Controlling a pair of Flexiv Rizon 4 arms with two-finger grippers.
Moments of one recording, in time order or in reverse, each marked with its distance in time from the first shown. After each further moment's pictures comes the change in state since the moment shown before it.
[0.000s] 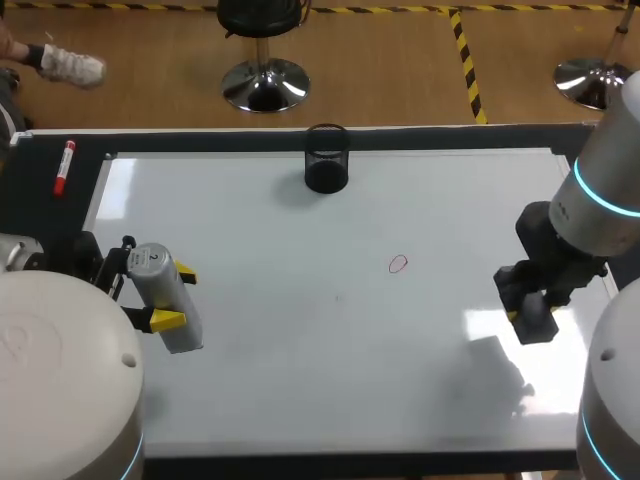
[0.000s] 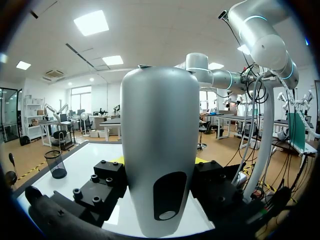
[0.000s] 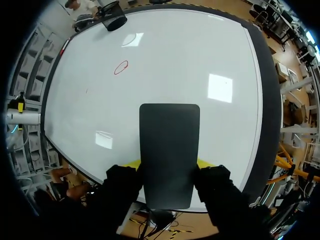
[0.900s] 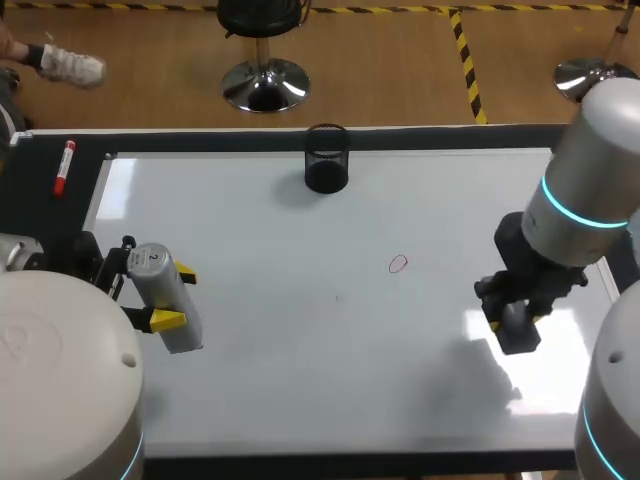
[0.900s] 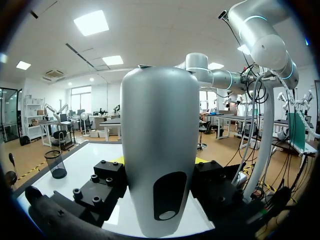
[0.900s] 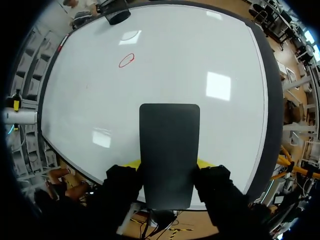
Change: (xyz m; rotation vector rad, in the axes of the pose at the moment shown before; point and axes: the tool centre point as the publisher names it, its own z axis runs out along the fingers) left arm 0.000 0.000 0.000 0.000 0.000 0.000; right arm 0.022 -0.007 0.010 0.016 -0.029 -0.003
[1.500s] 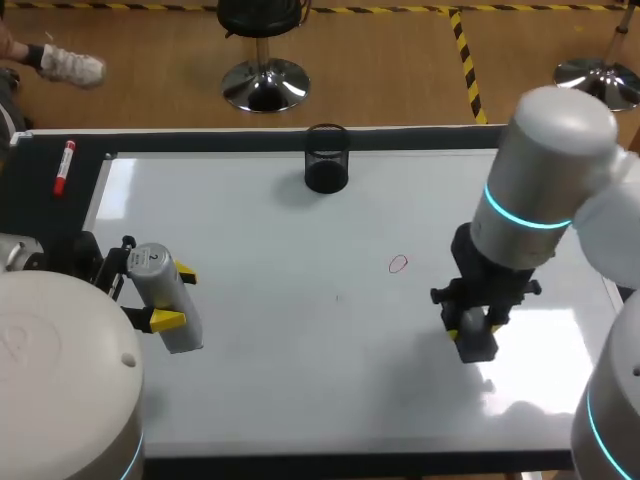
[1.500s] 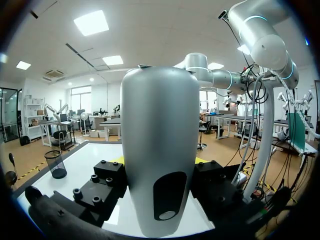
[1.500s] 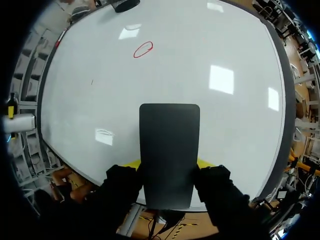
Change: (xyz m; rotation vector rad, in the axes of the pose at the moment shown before) left arm 0.000 0.000 0.000 0.000 0.000 0.000; right arm 0.048 0.005 0.025 0.061 0.008 0.028
